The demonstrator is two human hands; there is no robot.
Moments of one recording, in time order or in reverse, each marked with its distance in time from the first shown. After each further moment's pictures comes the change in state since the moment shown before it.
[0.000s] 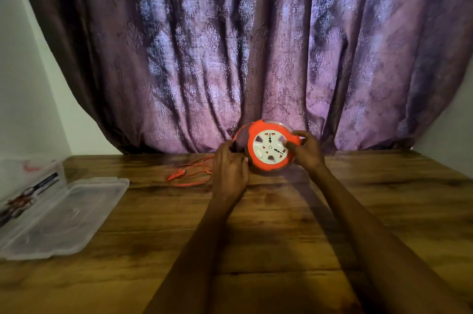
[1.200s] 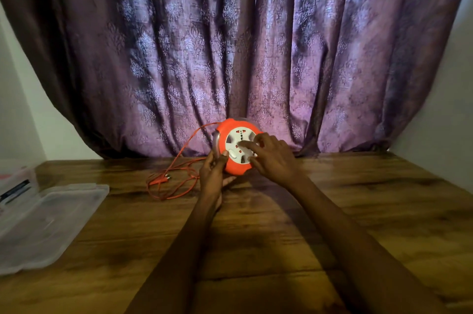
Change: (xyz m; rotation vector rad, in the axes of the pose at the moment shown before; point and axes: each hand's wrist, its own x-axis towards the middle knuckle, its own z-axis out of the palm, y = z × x) left_hand 0.010 0.013 0.011 -1.333 -0.097 -0.807; right_hand -0.032 -0.019 0.012 -1.082 -0.084 -0.947
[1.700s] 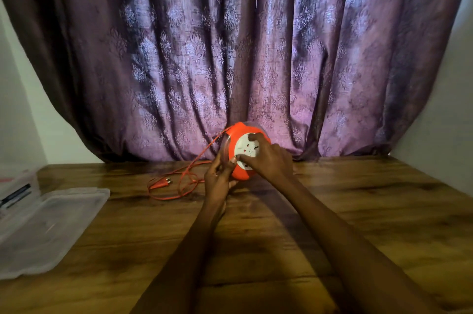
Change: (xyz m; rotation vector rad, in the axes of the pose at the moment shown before) left_hand -0.004 -0.004 0.008 -0.034 -0.045 0.042; right_hand 0.022 -0.029 -0.016 0.228 -0.126 0.574
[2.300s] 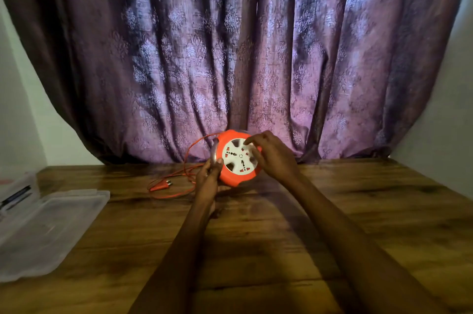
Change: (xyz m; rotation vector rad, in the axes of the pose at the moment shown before) left_hand 0.014 0.004 -0.028 0.101 0.041 -0.051; right_hand 0.006 0.018 -0.011 0.145 0.059 -0.416
